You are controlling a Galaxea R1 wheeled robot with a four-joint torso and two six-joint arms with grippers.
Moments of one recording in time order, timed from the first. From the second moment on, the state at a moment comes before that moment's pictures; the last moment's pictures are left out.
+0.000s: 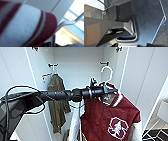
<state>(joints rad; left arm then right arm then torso) -0.12 2.72 -1.27 0.45 -0.14 -1.20 -1.64 3.08 -2.70 -0.22 0.14 0.26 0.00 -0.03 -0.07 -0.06</state>
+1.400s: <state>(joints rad) -0.08 2.63 -1.15 0.46 -0.16 -1.19 -1.65 3.08 -2.70 -0.22 0.14 0.26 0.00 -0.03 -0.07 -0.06</state>
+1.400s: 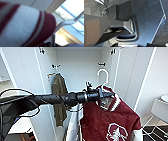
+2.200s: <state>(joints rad) 0.08 2.45 -1.00 0.55 -0.13 -1.18 -1.64 3.07 -2.69 -0.22 0.14 0.26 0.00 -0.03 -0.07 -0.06</state>
